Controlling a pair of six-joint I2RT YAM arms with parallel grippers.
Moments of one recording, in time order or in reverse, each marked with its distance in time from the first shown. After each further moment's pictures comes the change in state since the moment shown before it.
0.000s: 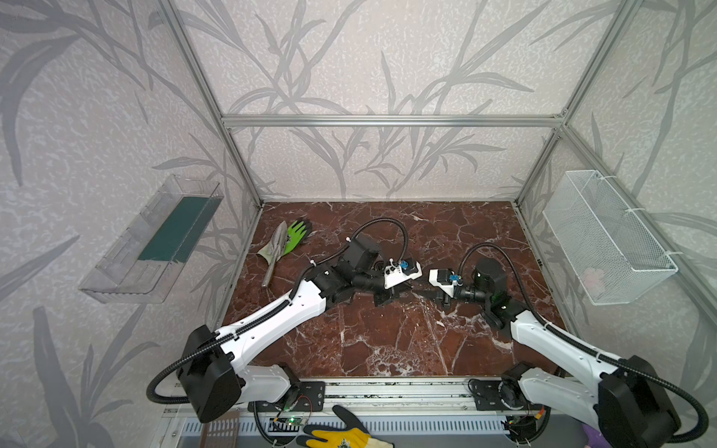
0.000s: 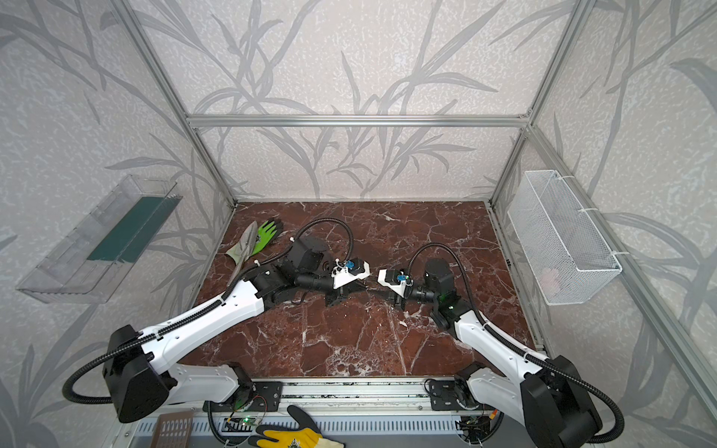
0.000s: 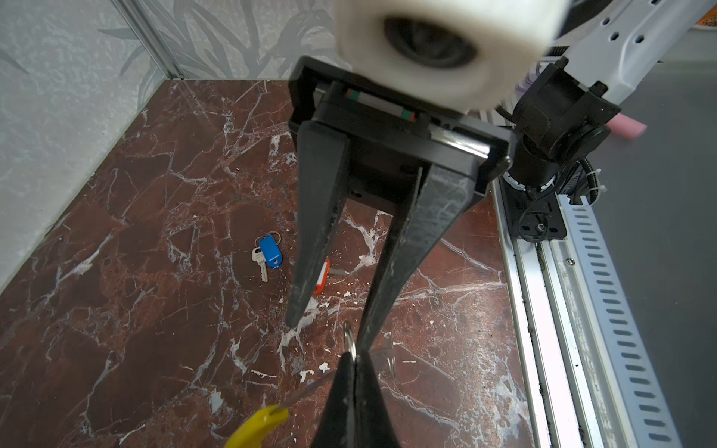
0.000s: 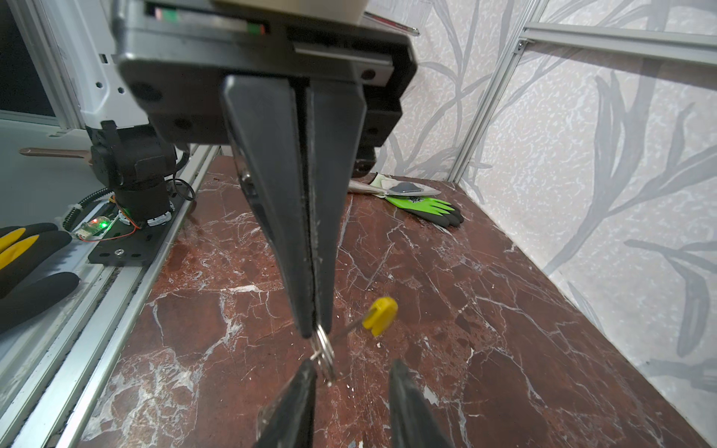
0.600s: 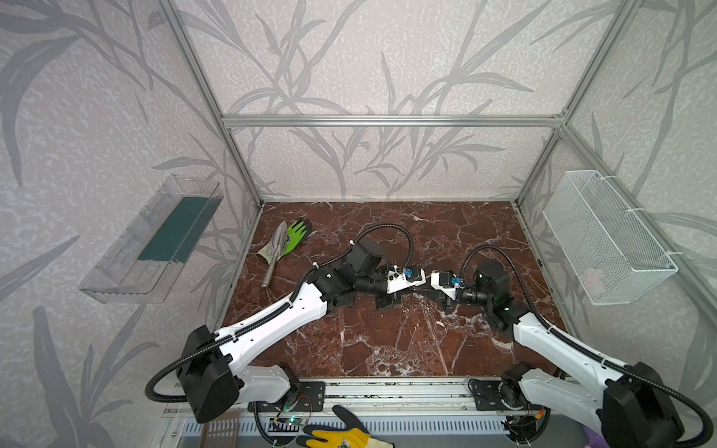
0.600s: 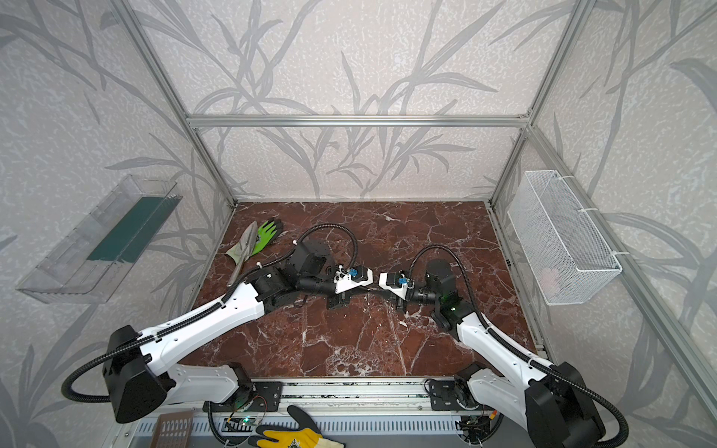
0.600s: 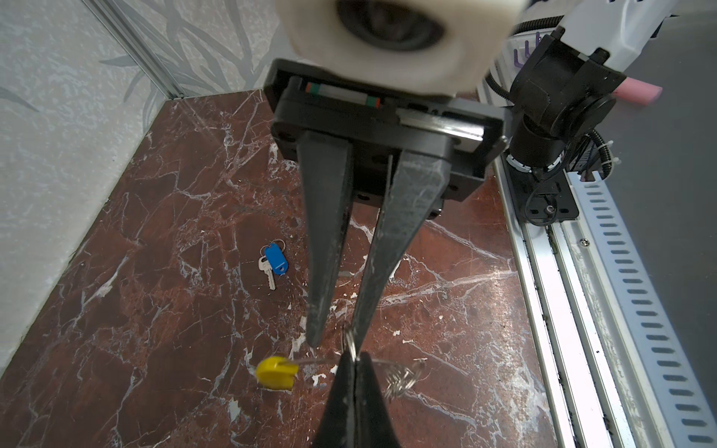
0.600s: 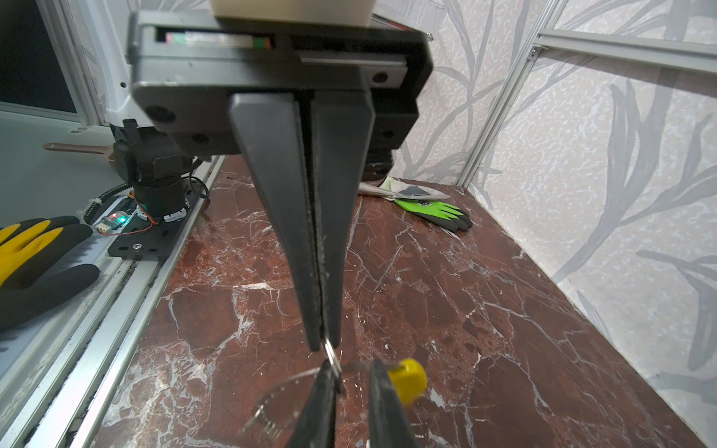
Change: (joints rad) left arm -0.037 -0.011 0.000 -0.001 -0.047 0.070; right arm -0.004 -0.029 0.000 -0.045 -0.031 -0.023
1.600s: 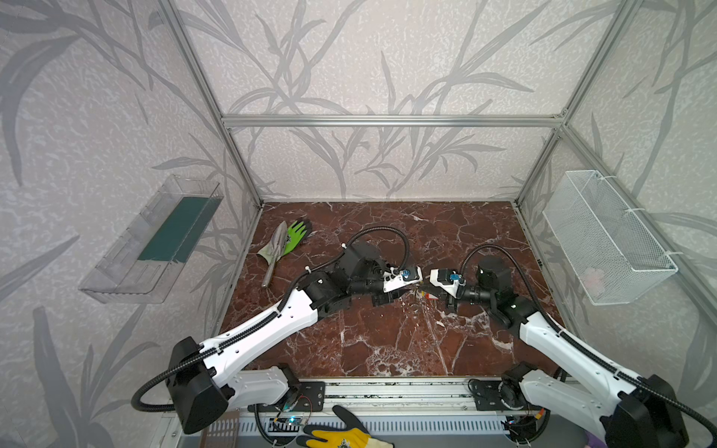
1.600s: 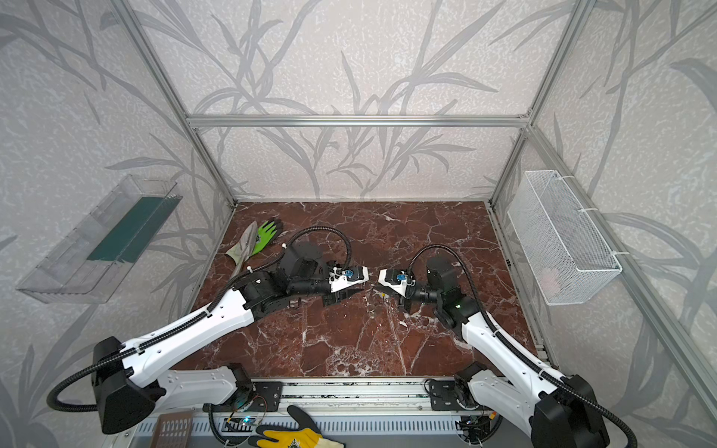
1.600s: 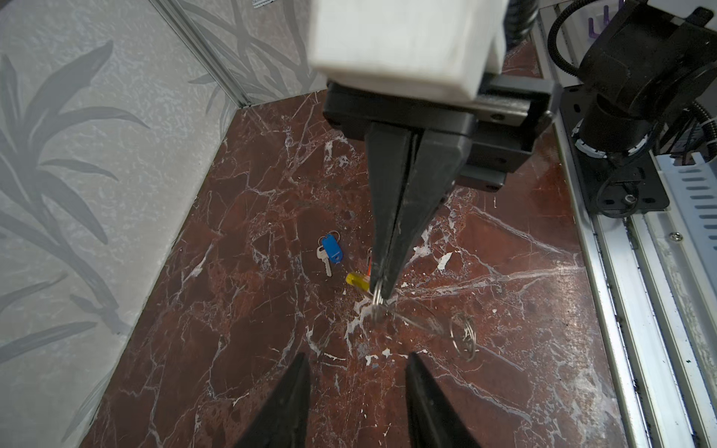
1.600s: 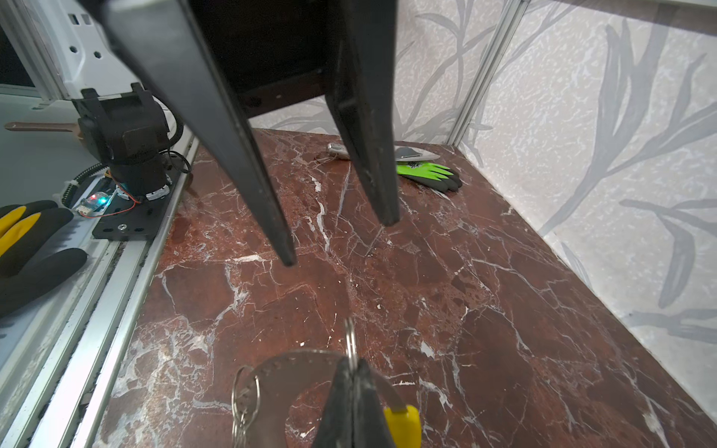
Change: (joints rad) left arm -0.031 -0.070 -0.015 0.016 -0.180 0.043; right arm -0.005 -0.047 0.084 -0.274 0.100 -0.064
